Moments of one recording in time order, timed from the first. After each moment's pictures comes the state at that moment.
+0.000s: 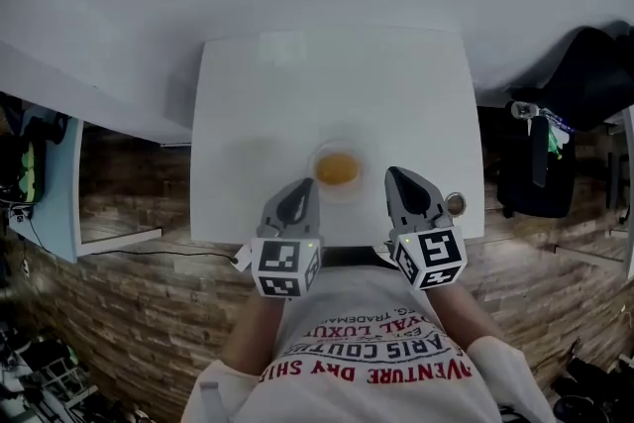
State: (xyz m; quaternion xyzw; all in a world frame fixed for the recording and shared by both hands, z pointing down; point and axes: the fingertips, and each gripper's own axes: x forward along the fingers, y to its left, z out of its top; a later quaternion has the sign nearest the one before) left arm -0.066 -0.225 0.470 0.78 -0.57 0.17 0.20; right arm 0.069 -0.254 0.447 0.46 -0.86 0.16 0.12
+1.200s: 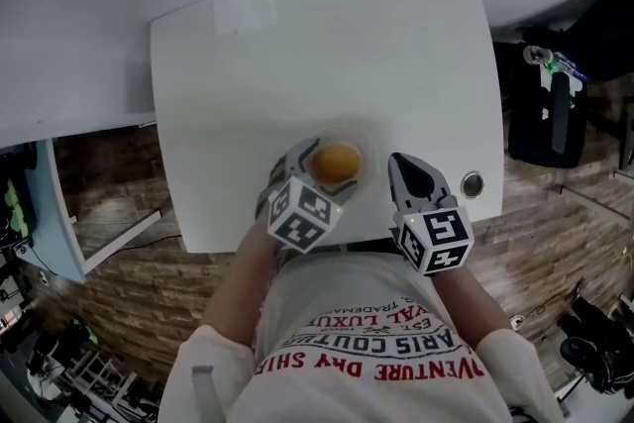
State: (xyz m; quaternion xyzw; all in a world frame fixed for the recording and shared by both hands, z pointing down) left arm -0.013 -0.261 0.629 0.85 -0.24 0.42 0.21; right arm 0.073 -0.288 0.559 0.48 -0.80 0.29 0.21
